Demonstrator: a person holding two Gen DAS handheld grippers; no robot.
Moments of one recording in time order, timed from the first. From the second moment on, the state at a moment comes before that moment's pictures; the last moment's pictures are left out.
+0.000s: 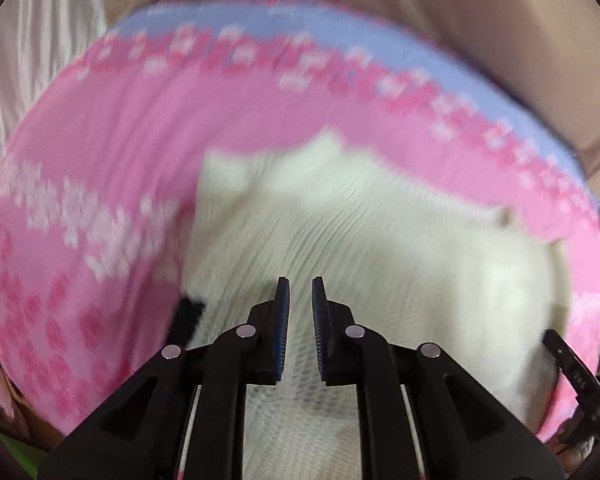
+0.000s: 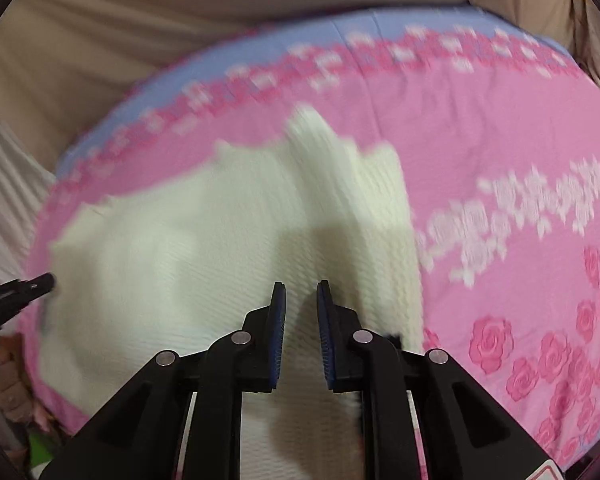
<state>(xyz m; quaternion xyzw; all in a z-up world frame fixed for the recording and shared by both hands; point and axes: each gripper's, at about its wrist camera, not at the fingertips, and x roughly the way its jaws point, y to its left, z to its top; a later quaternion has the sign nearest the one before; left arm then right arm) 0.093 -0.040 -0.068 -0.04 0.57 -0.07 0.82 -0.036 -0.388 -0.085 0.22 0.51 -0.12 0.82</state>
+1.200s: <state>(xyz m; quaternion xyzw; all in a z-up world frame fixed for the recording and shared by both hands) 0.052 0.076 -0.054 -0.10 0.57 -0.01 0.81 0.012 -0.190 -0.065 0.07 0.55 0.05 0.83</state>
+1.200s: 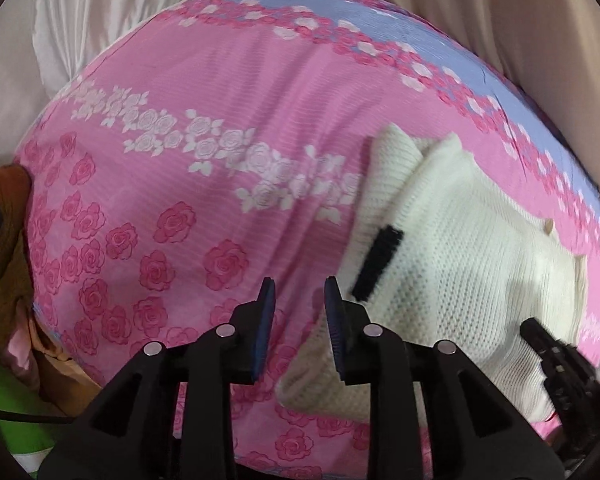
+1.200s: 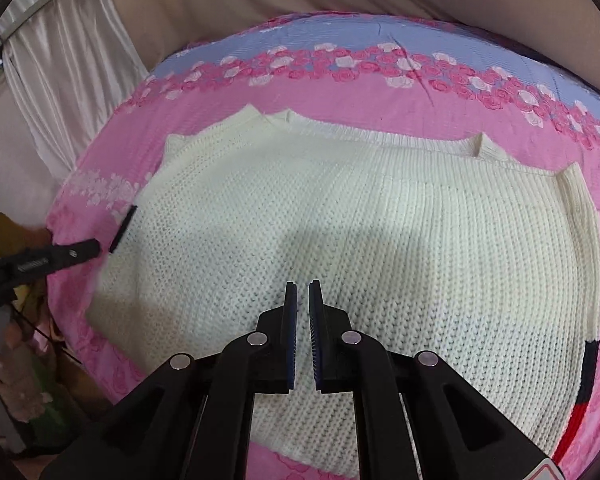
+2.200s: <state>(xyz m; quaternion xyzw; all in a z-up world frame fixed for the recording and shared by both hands) 0.084 0.047 -0.071 -0.11 0.59 -0.01 0.80 -0.111 -0.385 -0.059 0.24 0.50 -0.17 0.81</state>
